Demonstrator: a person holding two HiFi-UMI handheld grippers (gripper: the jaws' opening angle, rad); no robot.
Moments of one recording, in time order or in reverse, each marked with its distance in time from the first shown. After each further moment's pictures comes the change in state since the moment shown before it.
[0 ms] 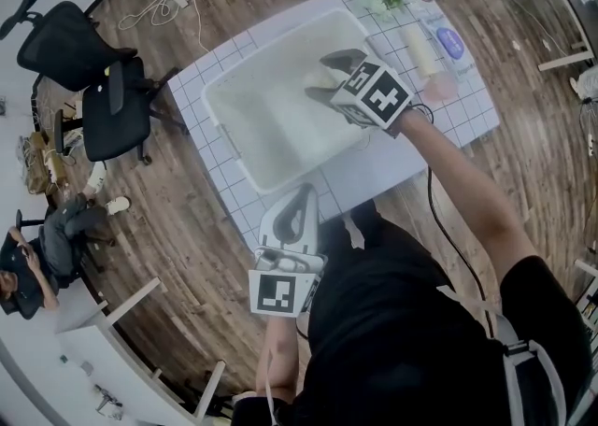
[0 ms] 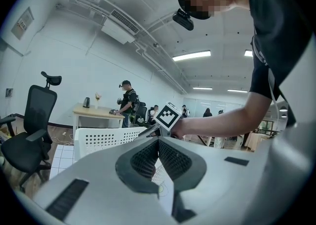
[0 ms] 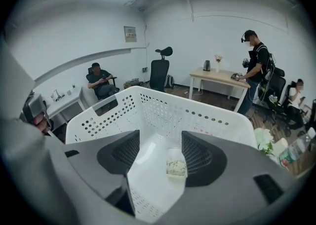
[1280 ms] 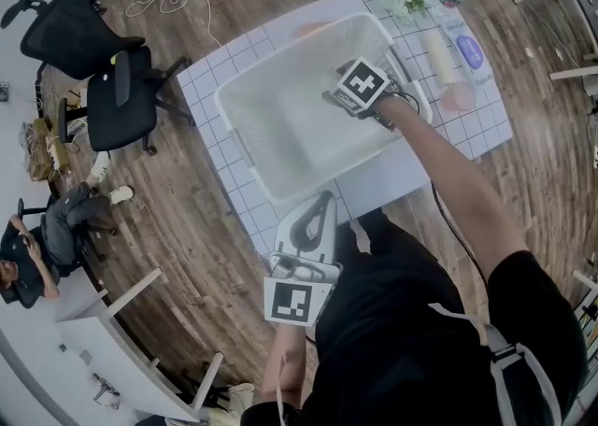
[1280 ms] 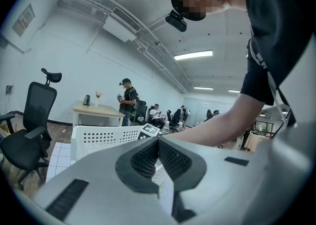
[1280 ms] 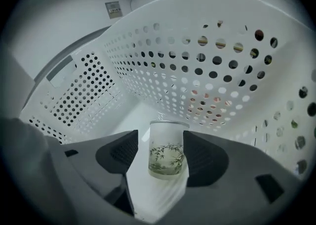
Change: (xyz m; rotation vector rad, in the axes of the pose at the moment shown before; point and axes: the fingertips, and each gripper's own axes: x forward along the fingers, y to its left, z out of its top) left arm 0.017 0.003 0.004 -0.074 0.005 0.013; right arm 0.109 -0.043 -0.089 0.108 0.305 0.031
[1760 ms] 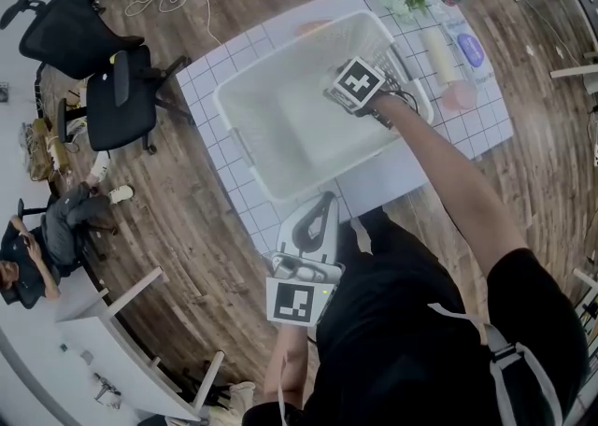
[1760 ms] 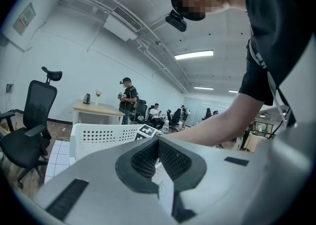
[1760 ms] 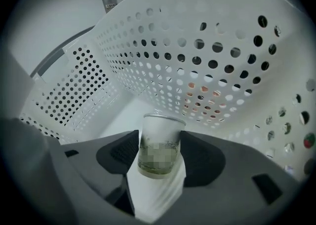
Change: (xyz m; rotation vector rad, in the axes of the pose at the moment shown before) left arm 0.000 -0.002 -0.005 -0.008 0.009 -0.001; right arm 0.010 -0.009 -0.007 0.004 0.035 -0.051
